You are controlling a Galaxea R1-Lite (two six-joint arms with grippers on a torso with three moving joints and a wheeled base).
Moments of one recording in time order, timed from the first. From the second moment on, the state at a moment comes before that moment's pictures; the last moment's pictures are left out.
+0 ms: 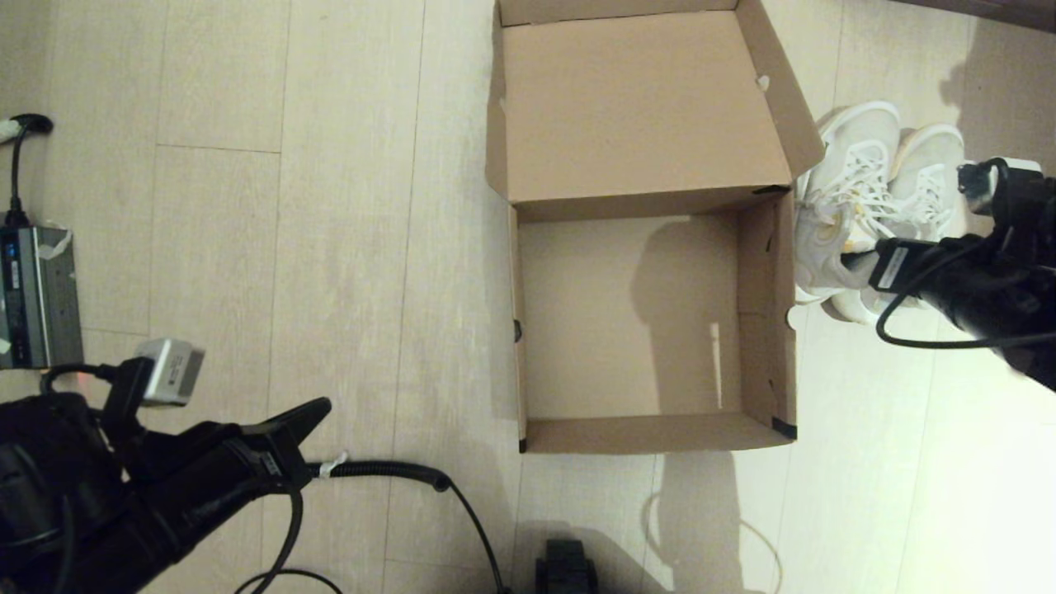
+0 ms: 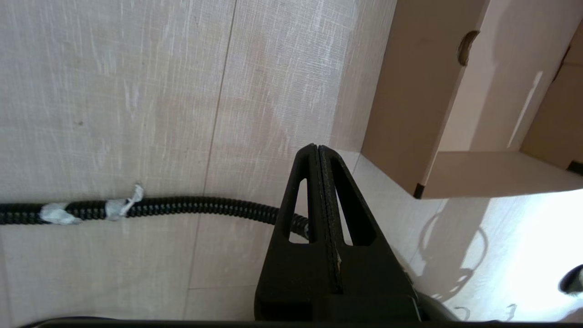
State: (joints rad) left arm -0.29 1.44 -0.20 -1.08 0.01 -0.23; right arm 0.00 1.66 -0.90 -0.75 -0.26 0.08
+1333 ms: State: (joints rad) left arm -0.30 1.48 -0.21 -1.08 0.01 -0.24; right arm -0.16 1.97 -1.07 -0.98 -0.08 0.18
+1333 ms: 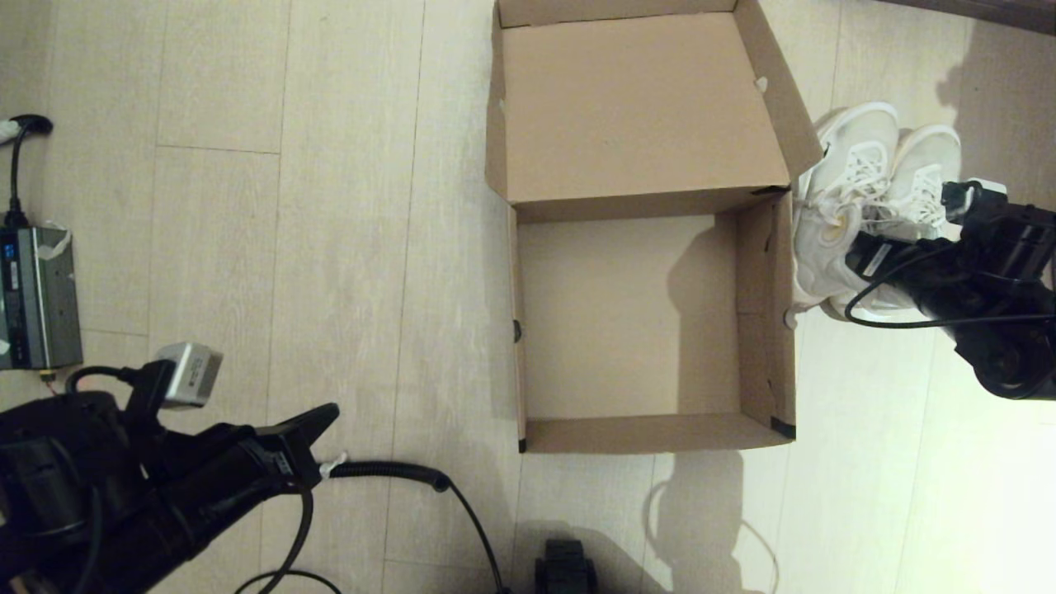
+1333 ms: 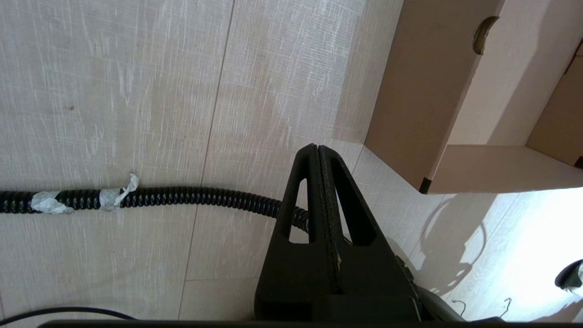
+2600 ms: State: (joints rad) left arm -0.29 1.26 -0.07 -1.07 0.01 -0.12; right arm -0.16 1.15 -1.09 0.01 -0.06 0.17
